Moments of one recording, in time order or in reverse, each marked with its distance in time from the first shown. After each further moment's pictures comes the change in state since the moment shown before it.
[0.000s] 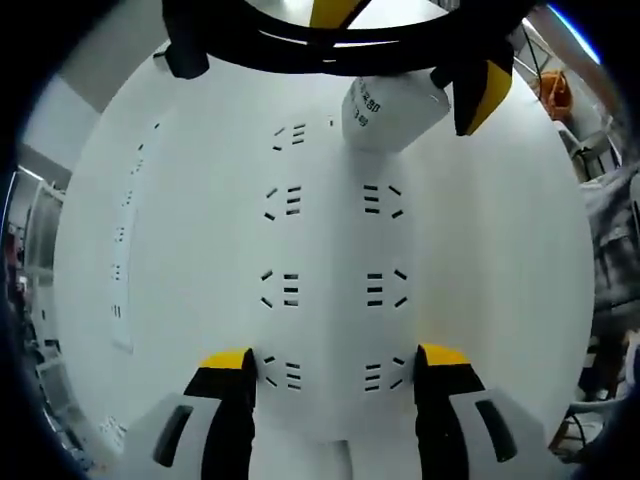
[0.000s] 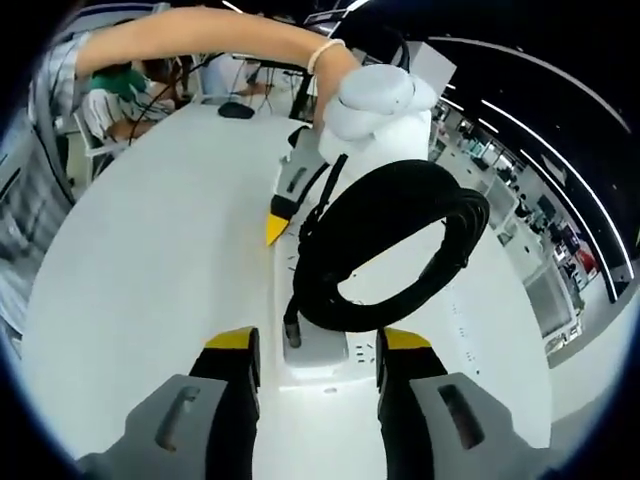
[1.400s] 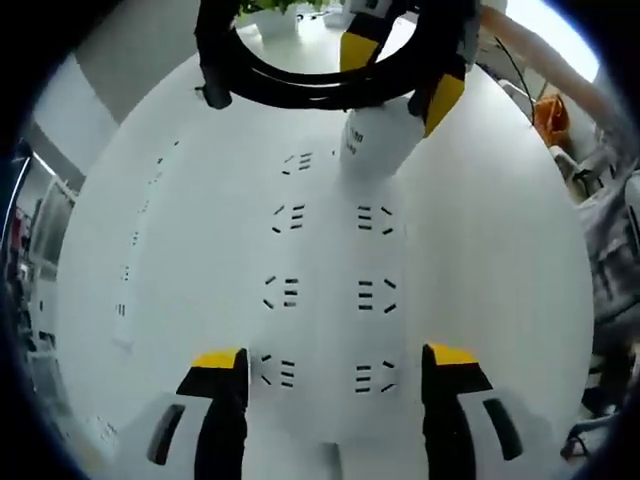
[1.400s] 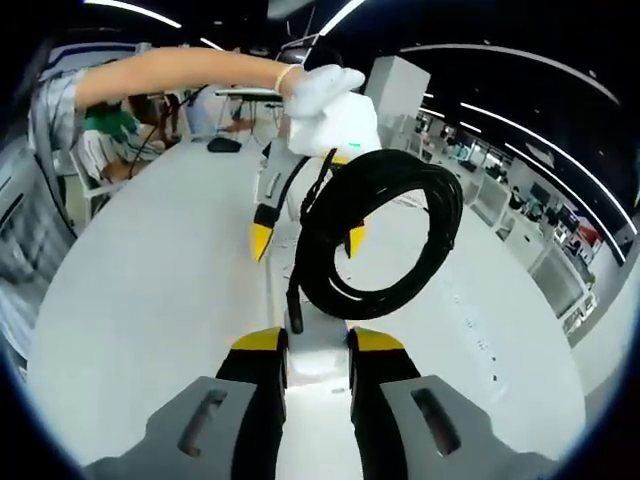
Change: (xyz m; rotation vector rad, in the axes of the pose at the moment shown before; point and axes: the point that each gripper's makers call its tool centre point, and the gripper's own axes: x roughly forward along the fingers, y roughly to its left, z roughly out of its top) left arm -0.009 0.011 0.010 -0.035 -0.146 0.021; right arm -0.009 -0.015 -0.005 0.144 -0.145 -0.013
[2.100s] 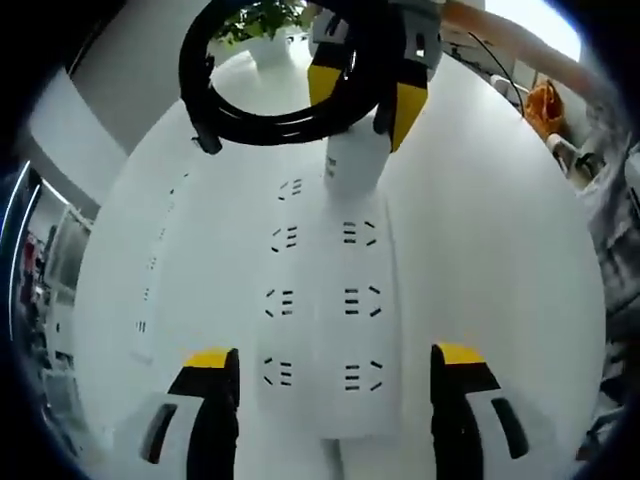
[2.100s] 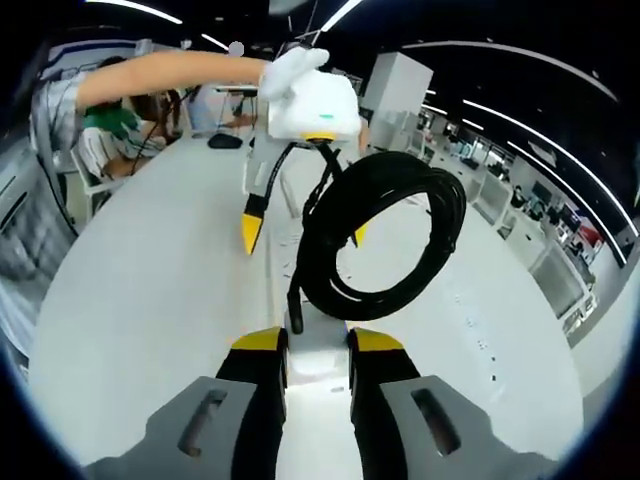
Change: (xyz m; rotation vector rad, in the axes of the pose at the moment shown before) left arm -0.009 -0.007 0.009 0.056 -0.104 0.066; right arm 0.001 0.003 -0.001 -0.006 0.019 0.006
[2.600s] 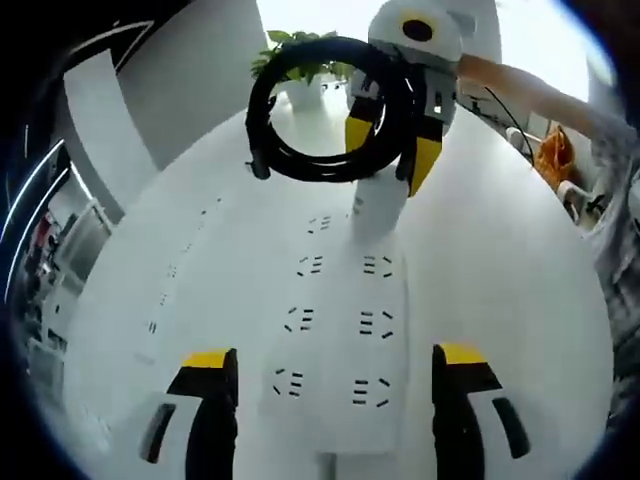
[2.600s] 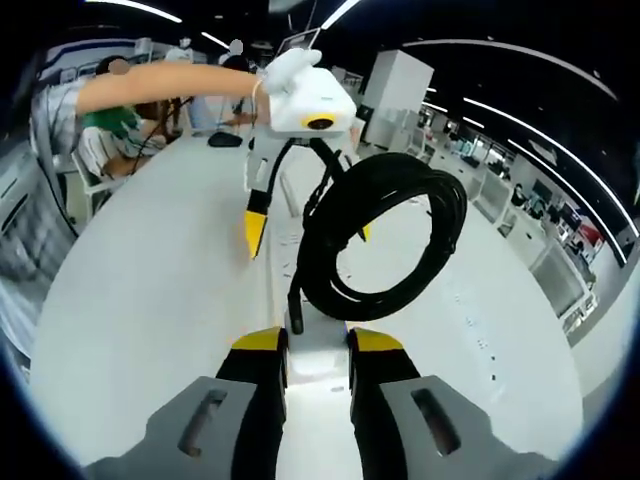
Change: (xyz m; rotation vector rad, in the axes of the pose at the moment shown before) left arm -0.005 0.006 0.010 -0.089 -0.217 0.050; right arm 0.001 -0.003 0.000 0.003 0.010 0.005
